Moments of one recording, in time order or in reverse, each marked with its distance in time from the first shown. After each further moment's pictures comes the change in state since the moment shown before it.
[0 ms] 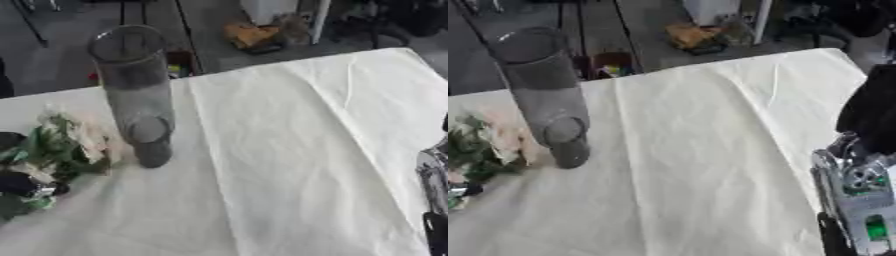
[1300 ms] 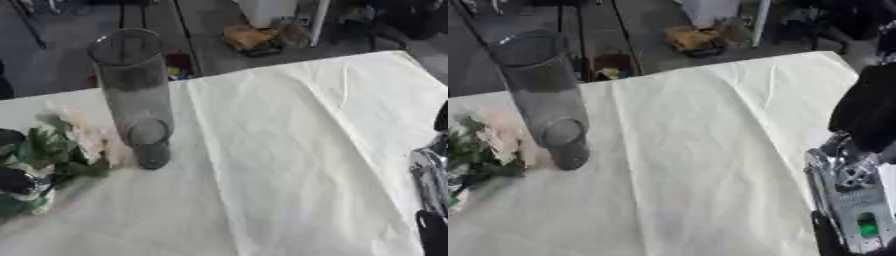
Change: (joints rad) left arm -0.018 0.007 -0.007 -0.038 0.039 0.030 -0.035; right arm 0.009 0.001 0.000 0.000 0.000 0.012 -0.012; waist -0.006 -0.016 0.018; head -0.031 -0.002
